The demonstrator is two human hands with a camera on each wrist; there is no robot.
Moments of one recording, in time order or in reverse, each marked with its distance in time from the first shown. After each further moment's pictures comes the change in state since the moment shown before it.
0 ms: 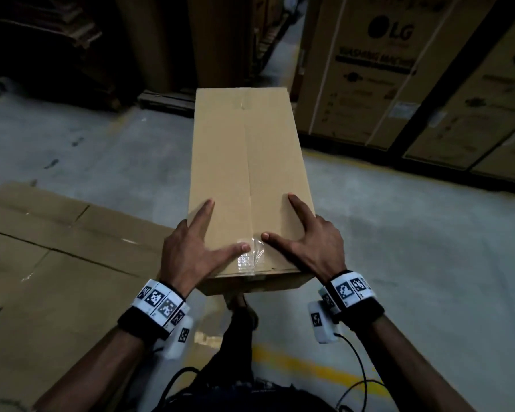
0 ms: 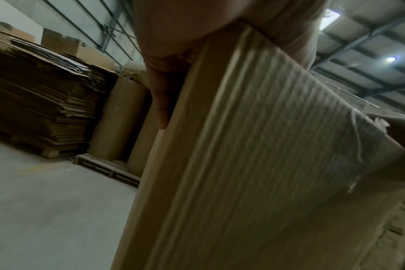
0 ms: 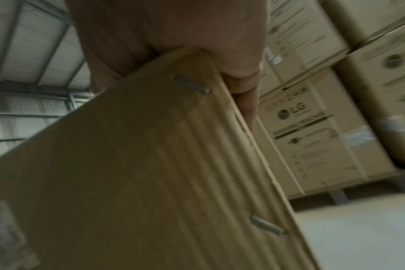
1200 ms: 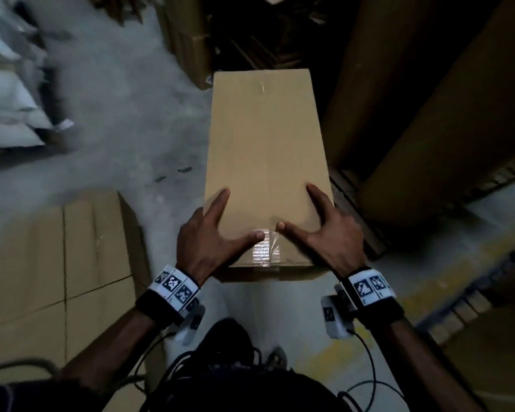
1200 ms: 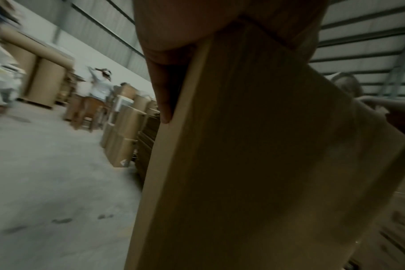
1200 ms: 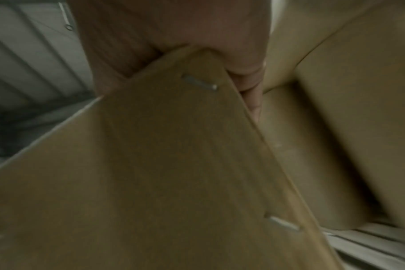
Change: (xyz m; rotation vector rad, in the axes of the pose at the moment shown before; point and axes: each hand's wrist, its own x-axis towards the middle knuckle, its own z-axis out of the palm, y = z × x) left_hand 0.790 -0.080 -0.210 -0.118 0.509 -0.655; right_hand 0.921 -0.396 0.146 -0.005 -0.404 -0.700
